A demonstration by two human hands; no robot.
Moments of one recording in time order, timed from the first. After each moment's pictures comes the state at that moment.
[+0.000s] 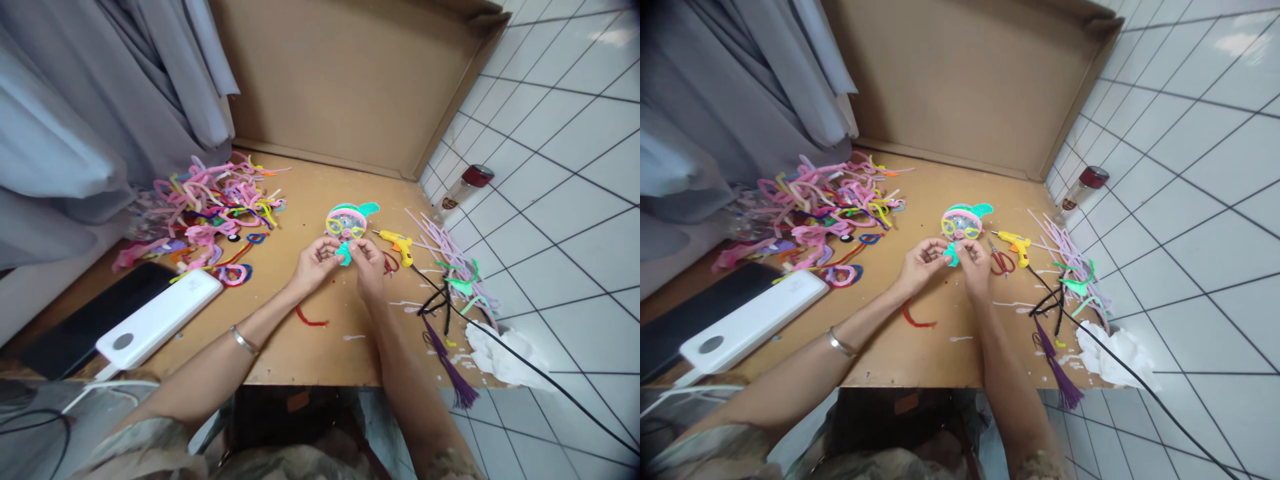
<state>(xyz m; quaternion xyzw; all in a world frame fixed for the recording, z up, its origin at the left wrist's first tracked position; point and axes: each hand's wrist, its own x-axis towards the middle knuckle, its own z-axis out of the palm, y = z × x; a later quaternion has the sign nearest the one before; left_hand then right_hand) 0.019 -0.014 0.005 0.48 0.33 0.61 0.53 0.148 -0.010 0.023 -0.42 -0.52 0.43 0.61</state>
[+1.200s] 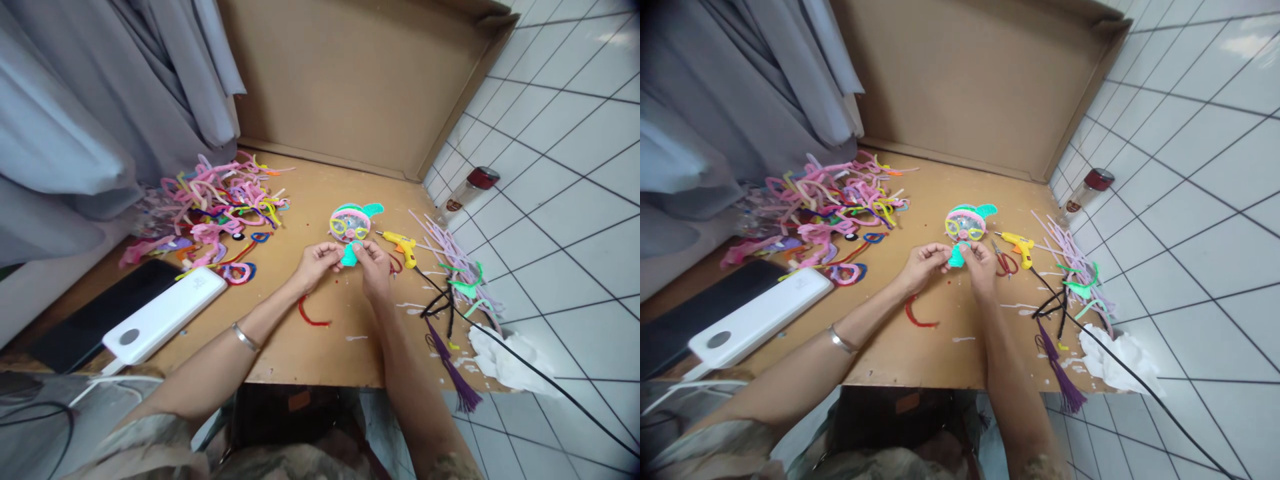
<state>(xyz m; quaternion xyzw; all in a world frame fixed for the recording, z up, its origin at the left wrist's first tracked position) 0.015 -0.014 0.011 0.44 0.35 0.56 0.60 0.154 -0.010 0.027 -0.42 -0.51 0.48 0.59</state>
